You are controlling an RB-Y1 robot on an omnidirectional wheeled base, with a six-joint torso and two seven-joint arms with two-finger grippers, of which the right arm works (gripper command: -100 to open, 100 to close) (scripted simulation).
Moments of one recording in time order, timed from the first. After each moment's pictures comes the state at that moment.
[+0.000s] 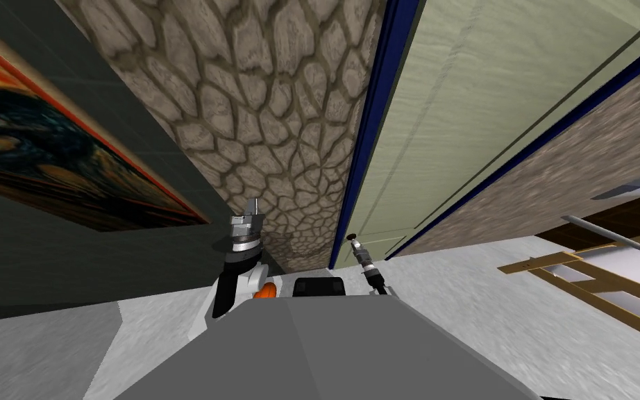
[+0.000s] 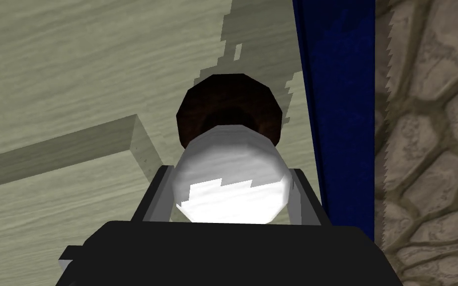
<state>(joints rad) 0.17 -0.13 -0.20 -0.92 0.46 -0.93 0.77</state>
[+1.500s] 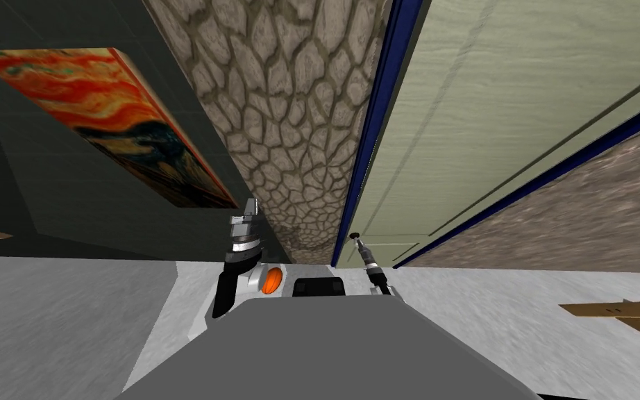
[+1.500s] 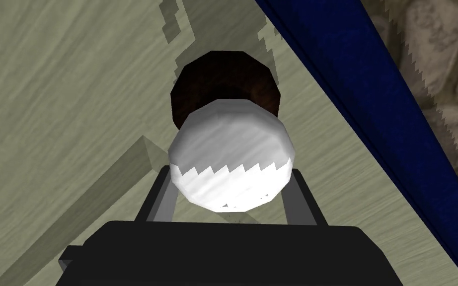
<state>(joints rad) 0.15 -0.16 -0.18 -0.90 0.28 -0.91 0.41</state>
